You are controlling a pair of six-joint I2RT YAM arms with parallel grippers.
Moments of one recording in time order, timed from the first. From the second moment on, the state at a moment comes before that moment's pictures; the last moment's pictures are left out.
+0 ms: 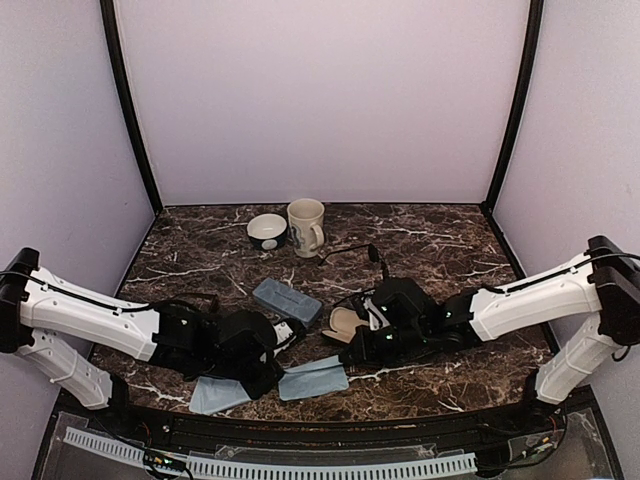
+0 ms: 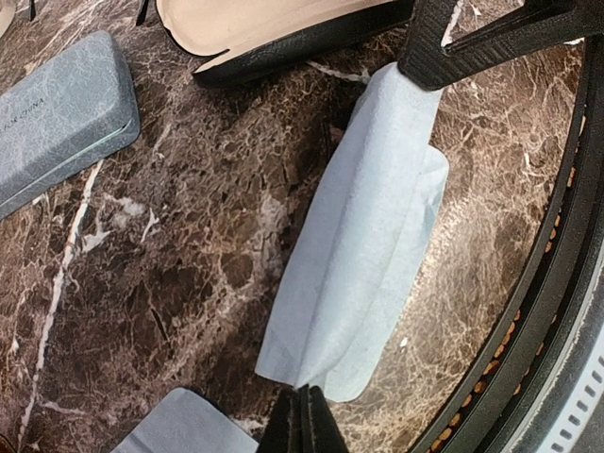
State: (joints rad) left arm -1.27 1.40 0.75 -0.36 -0.18 -0.31; right arm 1.10 1.52 0.75 -0.02 -0.19 0.96
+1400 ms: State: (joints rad) left arm -1.30 1.51 0.75 -0.33 -0.07 -0.27; right arm 1.18 1.63 0.74 -0.06 -0.15 0.97
